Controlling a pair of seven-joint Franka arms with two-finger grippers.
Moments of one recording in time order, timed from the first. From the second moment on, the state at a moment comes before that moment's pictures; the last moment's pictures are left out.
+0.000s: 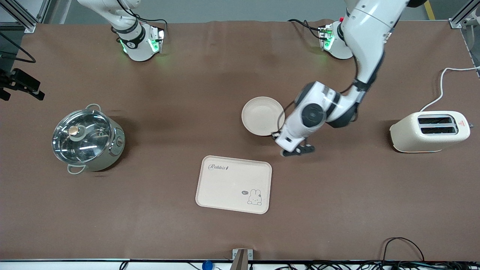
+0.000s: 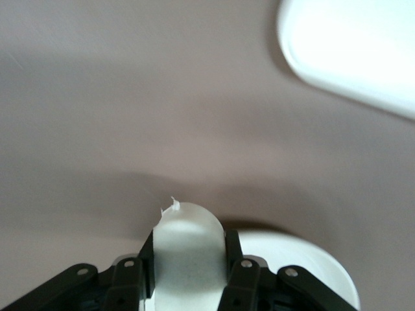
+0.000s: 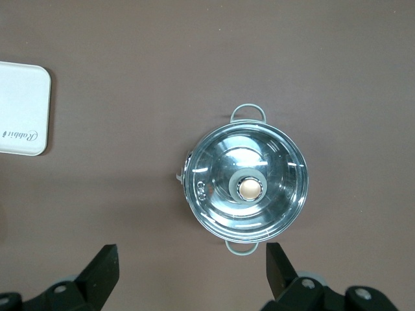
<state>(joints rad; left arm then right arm) -0.36 0.55 -0.30 -1.86 0.01 2.30 -0.80 -0.07 -0.07 -0.03 -1.61 0.01 1.60 -0.08</state>
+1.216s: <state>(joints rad) -0.44 0.45 -0.29 -1.91 0.14 2.33 -1.16 0.02 0.06 -0.02 -1.63 0.09 1.59 -0.14</state>
